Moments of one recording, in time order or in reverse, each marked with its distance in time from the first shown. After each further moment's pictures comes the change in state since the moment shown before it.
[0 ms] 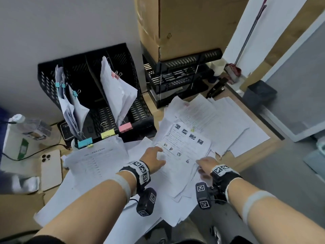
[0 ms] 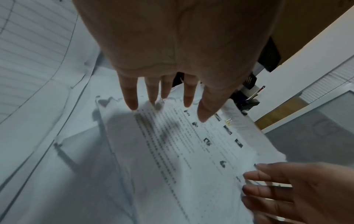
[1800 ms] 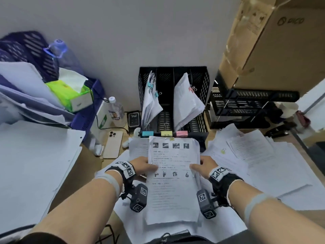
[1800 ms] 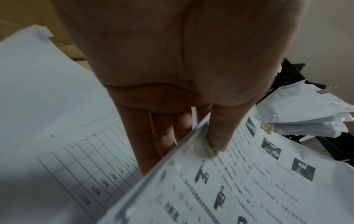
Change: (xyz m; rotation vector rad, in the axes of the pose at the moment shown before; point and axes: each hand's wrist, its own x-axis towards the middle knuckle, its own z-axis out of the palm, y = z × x) left_hand -0.138 -0.122 -0.100 -0.692 0.026 -0.364; right_hand -0.073 -0.098 0.118 -0.553 -0.229 -0.659
